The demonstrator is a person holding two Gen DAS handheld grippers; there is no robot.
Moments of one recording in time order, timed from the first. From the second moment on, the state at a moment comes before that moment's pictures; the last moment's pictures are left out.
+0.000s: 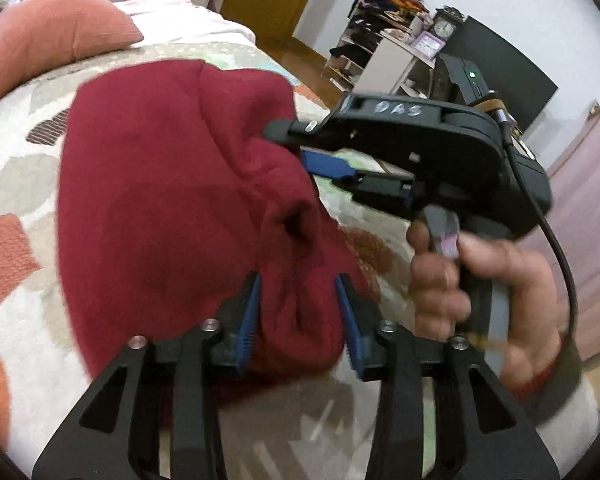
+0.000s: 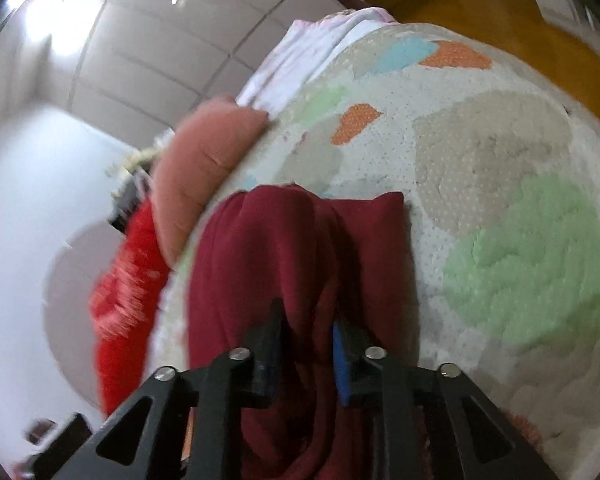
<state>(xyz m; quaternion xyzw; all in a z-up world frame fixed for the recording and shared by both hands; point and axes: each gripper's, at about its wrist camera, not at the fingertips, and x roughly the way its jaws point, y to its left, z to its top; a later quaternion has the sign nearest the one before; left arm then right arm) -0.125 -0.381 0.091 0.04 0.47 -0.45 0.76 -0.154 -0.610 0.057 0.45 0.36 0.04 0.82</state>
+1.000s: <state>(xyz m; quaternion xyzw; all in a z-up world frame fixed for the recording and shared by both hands) -0.146 -0.339 0.087 0.08 0.42 -0.38 0.82 -0.203 -0.593 0.124 0.28 0.37 0.01 0.89</state>
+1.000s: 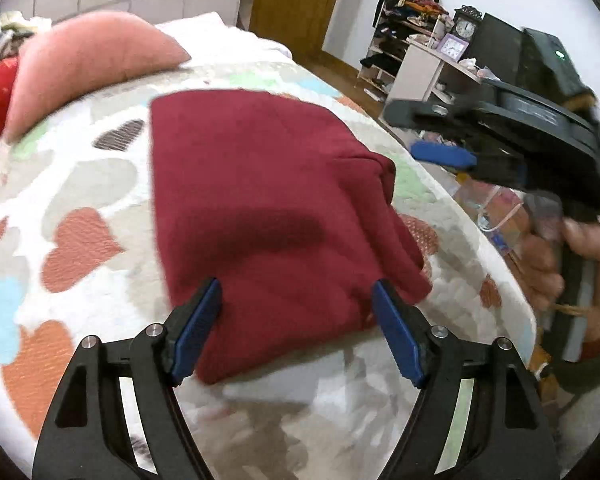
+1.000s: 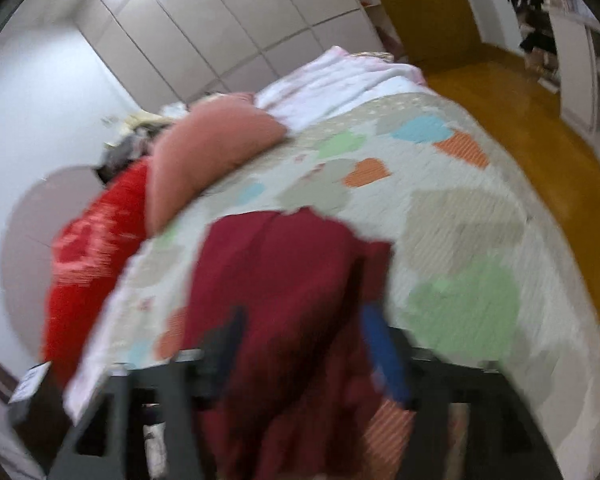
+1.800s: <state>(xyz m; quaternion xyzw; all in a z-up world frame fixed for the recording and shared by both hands) -0.139 -0.324 0.067 0.04 0.46 -0.32 0.83 -0.232 -0.571 0.122 0.24 0.37 -0.01 0.90</state>
